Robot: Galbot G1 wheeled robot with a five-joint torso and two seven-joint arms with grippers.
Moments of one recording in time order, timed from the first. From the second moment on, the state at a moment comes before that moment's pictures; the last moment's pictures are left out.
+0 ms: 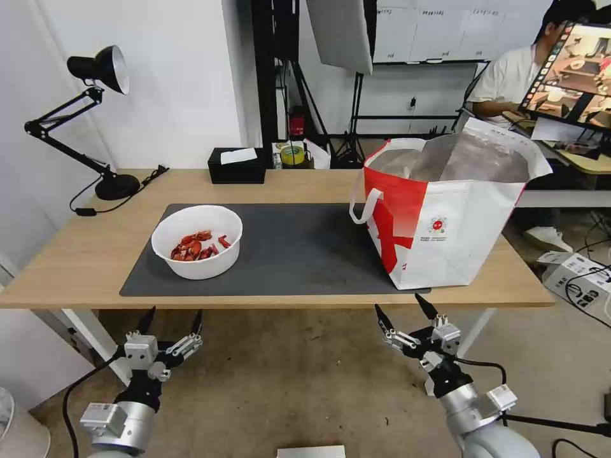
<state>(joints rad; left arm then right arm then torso) 1.80 -1.13 -0.61 -2.14 -0.38 -0.18 -0.12 -1.65 1.06 0.41 2.05 0.45 0.27 -0.03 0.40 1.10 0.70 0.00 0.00</state>
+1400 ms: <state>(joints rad) 1.04 -0.47 -0.47 -1.90 -1.34 0.44 -0.23 -1.64 1.06 0.39 2.05 0.42 0.25 0.00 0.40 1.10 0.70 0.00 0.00</state>
